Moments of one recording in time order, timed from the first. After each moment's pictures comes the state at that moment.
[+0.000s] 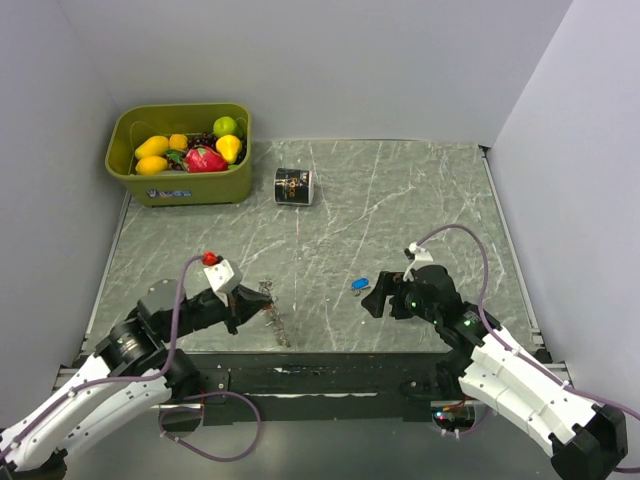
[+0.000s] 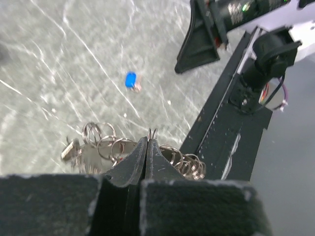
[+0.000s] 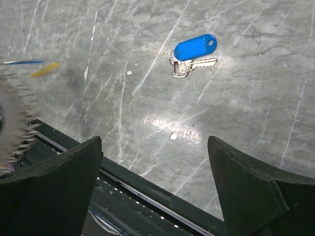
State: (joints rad) left arm -0.81 0.39 0.56 -0.35 0.27 -0.16; right arm 0.61 0.62 0.40 -0.41 -0.07 0.60
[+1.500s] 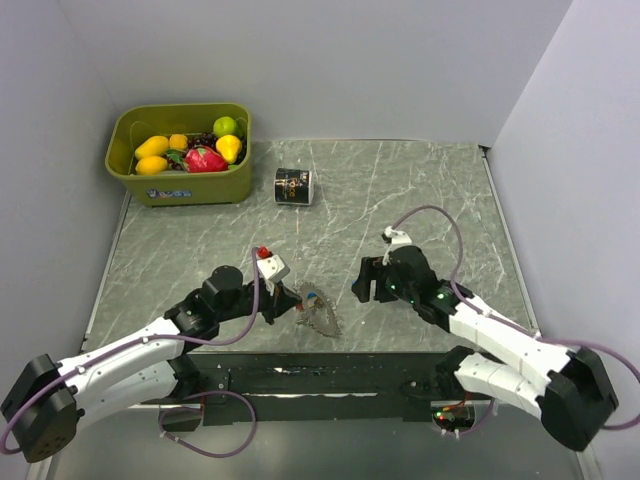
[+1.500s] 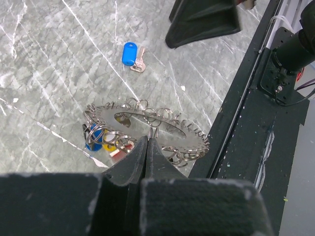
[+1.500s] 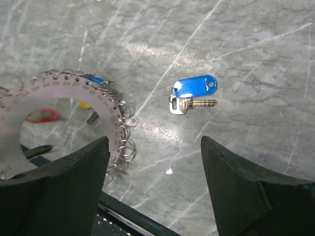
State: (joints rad) left arm -0.81 0.86 0.37 0.18 0.32 -0.16; right arm 0.65 0.94 0.52 -0.26 0.02 0.51
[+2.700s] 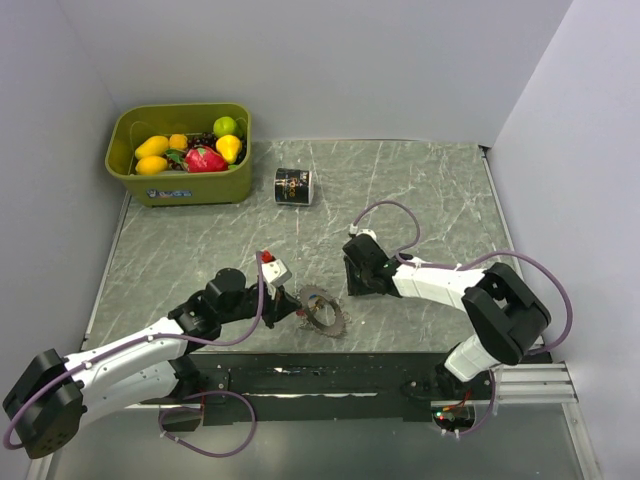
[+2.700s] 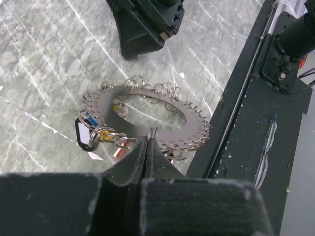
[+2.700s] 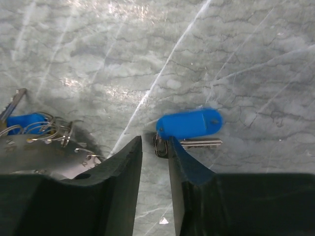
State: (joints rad) left arm -0.81 0.89 0.34 0.20 0.34 -0.16; right arm 0.72 1.51 0.75 -0.25 0.15 0.54
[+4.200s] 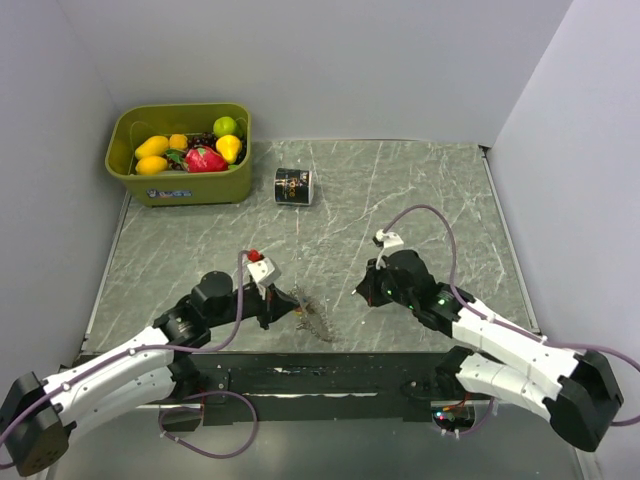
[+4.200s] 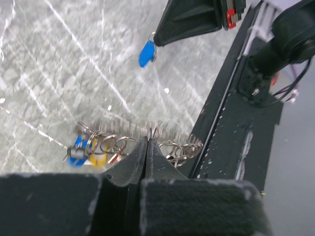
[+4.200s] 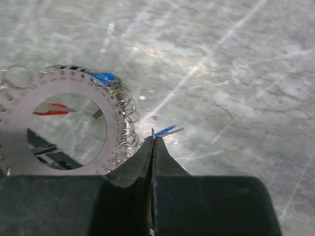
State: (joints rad) left arm -0.81 0.75 0.35 0.14 0.35 -0.21; right arm 0.74 0.93 0.54 -0.25 0.03 0.47
